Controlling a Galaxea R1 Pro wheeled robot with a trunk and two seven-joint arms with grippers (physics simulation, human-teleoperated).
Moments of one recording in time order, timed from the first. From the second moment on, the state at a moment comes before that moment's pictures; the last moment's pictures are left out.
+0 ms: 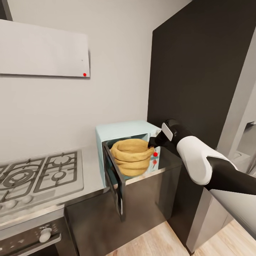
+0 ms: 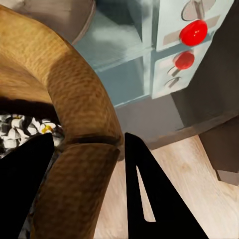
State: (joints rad) left arm 0.00 0.01 0.07 -0.02 0.26 -0.09 0.06; right arm -1.45 0.10 -0.22 -0.24 0.12 1.04 0.04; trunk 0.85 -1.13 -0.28
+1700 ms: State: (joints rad) left arm 0.00 0.01 0.07 -0.02 0.26 -0.09 0.06; right arm -1.43 0.11 -0.21 -0.18 0.13 0.91 0.04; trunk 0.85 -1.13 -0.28
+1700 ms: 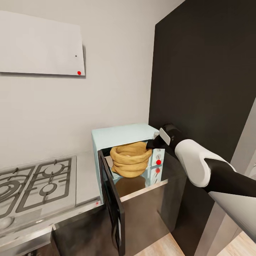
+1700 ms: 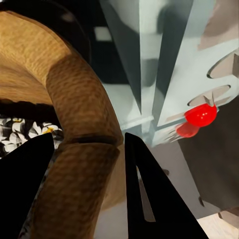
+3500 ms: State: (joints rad) left arm 0.00 0.01 0.07 -0.02 0.26 -0.09 0.06; right arm -1.44 0.11 -0.19 -0.10 0.15 0.79 0.03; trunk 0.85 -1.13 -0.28
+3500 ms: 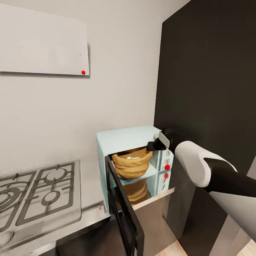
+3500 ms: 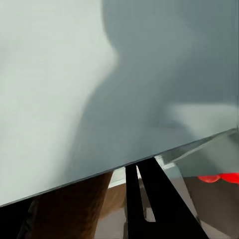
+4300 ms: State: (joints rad) left arm 0.00 0.01 0.07 -0.02 0.26 -0.09 0.05; right arm -1.44 0.10 -0.16 -0.07 0.10 0.83 0.03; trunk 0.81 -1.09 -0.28
